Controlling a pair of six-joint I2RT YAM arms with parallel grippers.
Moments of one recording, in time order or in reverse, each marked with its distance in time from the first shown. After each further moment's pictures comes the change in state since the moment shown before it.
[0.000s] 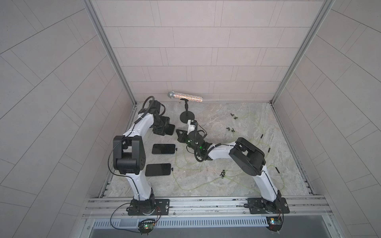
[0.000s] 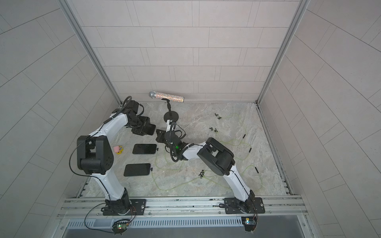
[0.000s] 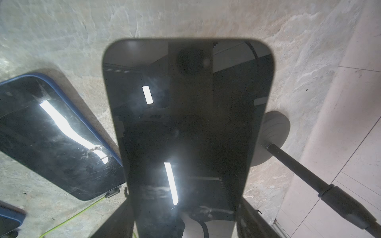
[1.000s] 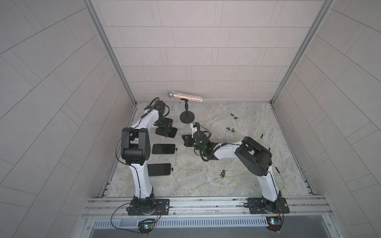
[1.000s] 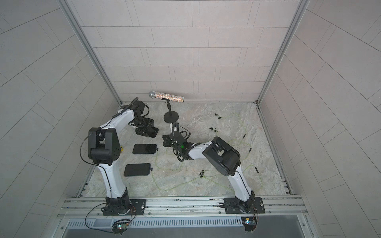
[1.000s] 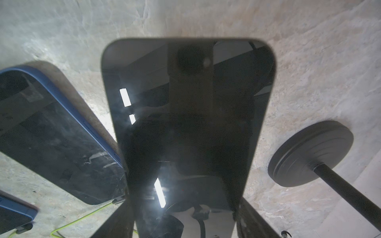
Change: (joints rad) left arm -0.033 0.178 0.149 -0.150 -0.005 0.012; right arm -0.045 -0.095 -0.129 -0.140 -0.119 -0.112
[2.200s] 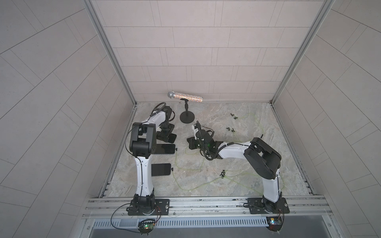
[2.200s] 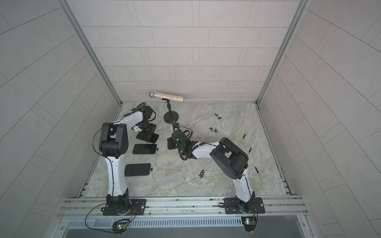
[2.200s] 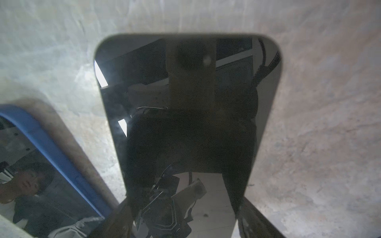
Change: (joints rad) left arm -0.045 0.186 0.055 -0.035 -0.220 -0.076; right arm -0.019 -0.129 -0.063 -0.256 -0.036 -0.193
